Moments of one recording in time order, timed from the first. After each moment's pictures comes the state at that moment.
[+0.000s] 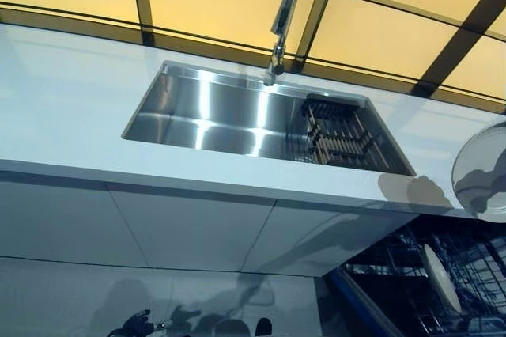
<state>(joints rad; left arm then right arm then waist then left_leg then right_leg) 0.10 0.43 -0.24 1.08 -0.07 -0.05 -0.03 -1.04 -1.25 0.36 1.16 0.14 0.56 0.45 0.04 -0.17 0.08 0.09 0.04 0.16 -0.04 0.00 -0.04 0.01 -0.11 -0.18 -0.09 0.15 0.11</state>
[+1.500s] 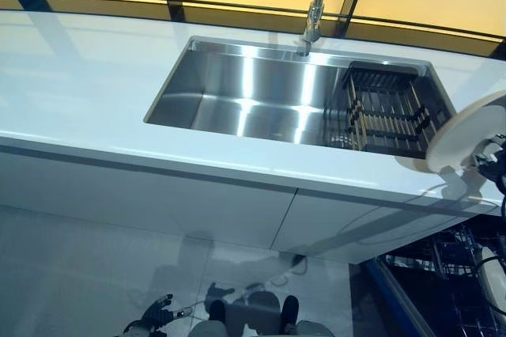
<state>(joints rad) 0.09 0.38 -0.30 1.01 -0.14 -0.12 -0.02 -0.65 -0.92 -0.23 0.93 1.39 0.38 -0.28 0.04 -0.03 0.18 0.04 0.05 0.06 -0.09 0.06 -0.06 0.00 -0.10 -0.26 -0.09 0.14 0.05</state>
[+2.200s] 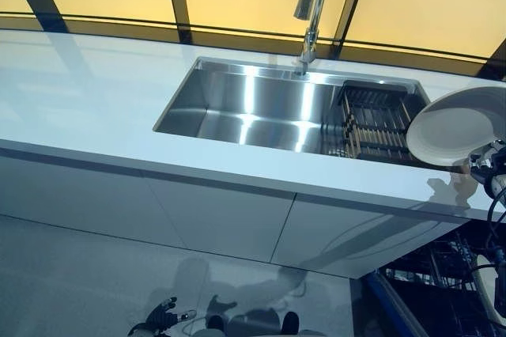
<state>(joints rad) 0.10 0.37 -0.32 1.01 -0.15 -0.12 -0.01 -0.57 -0.86 -0.23 0.87 1.58 0.17 -0.40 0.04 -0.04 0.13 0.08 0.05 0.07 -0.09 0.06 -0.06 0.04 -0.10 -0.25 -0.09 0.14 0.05</state>
